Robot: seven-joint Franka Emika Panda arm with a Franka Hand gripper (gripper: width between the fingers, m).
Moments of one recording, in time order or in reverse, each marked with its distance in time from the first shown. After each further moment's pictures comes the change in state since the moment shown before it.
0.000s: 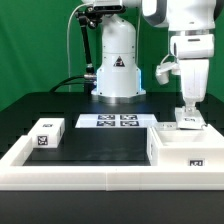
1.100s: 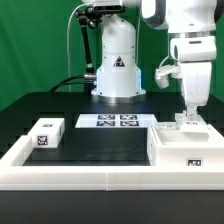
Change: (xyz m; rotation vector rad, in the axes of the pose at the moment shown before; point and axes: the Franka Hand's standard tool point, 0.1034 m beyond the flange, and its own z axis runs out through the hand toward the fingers) arm 0.000 0.020 0.005 -0.001 0.012 -0.034
